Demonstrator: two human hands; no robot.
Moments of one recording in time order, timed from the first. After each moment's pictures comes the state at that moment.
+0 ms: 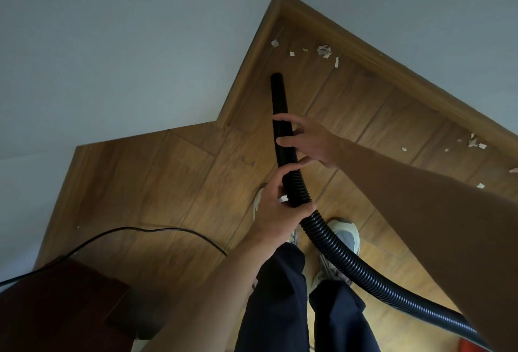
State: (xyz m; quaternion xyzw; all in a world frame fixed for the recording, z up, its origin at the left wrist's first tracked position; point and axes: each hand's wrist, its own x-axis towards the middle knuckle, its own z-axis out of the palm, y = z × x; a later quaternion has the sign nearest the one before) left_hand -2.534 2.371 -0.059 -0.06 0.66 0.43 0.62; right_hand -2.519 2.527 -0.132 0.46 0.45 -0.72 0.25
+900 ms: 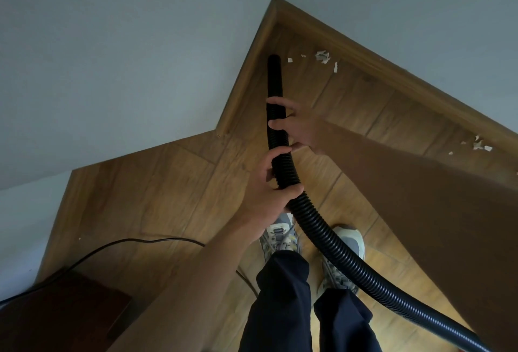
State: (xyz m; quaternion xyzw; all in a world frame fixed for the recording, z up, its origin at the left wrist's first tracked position) left_hand -2.573 2.391 -0.074 -0.06 0.65 0.43 0.62; right_hand -2.555 2.543 -0.139 0.49 0.47 -0.71 0.20
